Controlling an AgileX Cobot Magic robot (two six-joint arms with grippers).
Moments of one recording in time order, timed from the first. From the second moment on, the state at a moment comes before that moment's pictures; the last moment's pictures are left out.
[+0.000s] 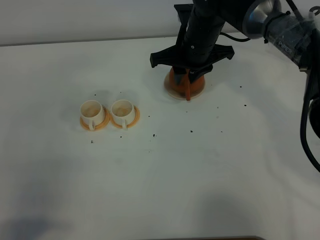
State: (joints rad) left arm 0.07 -0.01 -0.51 0.00 1.07 0.02; right arm 0.68 2.30 -2.14 0.14 1.21 0.19
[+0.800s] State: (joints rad) left arm 0.07 -0.01 -0.51 0.01 1.07 0.02; right arm 0.69 2.39 -2.19 0.05 1.20 0.27
